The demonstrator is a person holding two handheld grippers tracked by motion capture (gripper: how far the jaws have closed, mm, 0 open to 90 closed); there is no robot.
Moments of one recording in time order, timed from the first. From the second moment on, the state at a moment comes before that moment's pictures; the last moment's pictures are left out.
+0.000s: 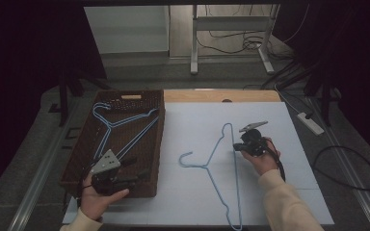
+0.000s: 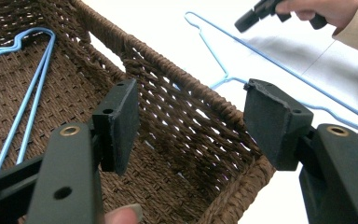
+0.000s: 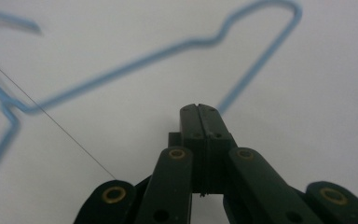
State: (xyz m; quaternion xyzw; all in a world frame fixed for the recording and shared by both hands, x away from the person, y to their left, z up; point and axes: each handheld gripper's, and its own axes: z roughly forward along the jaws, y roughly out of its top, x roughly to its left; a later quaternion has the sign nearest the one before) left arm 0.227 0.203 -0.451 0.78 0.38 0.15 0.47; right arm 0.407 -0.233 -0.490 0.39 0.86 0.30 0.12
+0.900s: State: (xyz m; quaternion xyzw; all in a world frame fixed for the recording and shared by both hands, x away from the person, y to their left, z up) left arm 0.226 0.204 -0.449 0.78 0.38 0.15 0.47; right arm 0.409 -0.247 -0.503 0.42 0.87 0.23 0.12
